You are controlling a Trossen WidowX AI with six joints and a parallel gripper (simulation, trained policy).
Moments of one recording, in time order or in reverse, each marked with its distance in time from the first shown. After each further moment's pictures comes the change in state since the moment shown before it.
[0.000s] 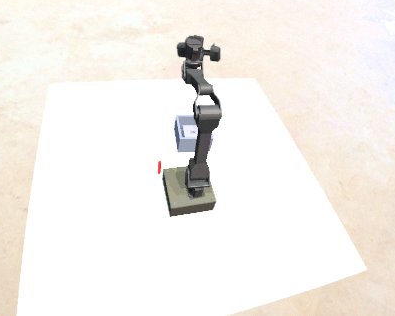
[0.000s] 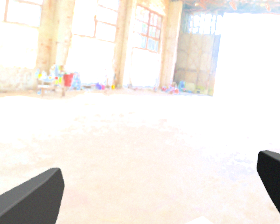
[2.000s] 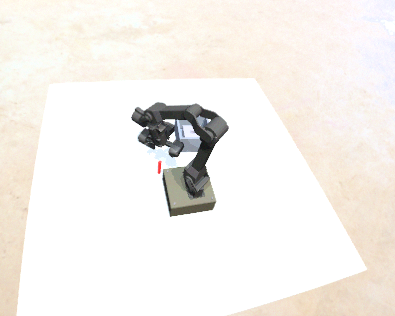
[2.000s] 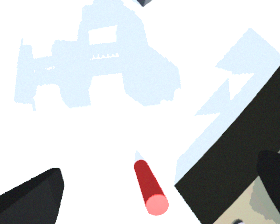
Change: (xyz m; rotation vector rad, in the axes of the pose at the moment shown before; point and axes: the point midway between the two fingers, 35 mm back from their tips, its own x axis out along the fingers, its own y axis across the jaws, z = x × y) arm -0.404 0.057 -0.245 0.154 1.476 -0.068
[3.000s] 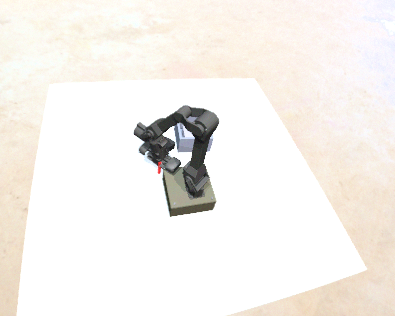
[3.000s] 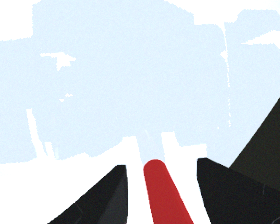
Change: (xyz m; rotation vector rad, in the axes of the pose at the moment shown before) arm 0.073 0.004 -0.033 0.143 0.093 0.028
